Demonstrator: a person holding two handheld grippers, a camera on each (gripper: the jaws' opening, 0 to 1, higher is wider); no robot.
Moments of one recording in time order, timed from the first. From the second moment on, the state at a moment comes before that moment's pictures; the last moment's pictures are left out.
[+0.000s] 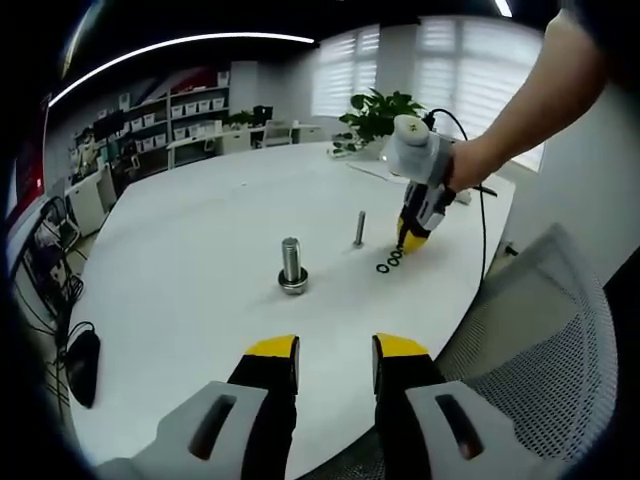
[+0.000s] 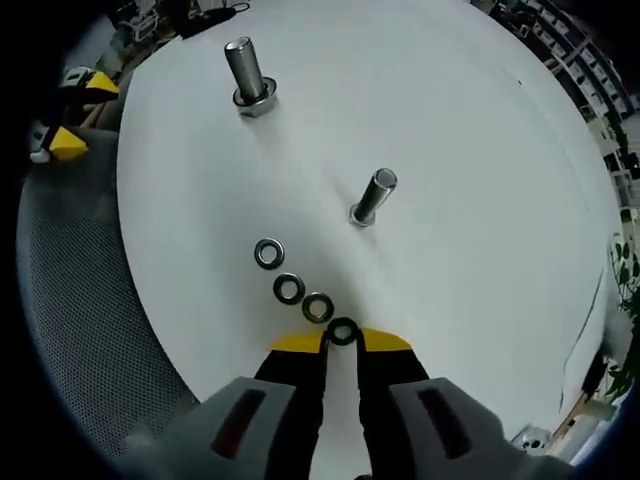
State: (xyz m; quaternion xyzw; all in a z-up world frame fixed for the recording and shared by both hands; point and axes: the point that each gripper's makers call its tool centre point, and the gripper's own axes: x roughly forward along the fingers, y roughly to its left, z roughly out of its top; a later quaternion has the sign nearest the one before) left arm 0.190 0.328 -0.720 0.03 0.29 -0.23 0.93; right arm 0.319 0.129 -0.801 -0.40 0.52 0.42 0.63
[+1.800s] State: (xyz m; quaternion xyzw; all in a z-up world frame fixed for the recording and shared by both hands) left arm 0.191 0.329 -0.718 0.03 0.29 -0.23 0.93; right arm 0.357 0.193 -0.739 -0.39 0.45 0.47 0.65
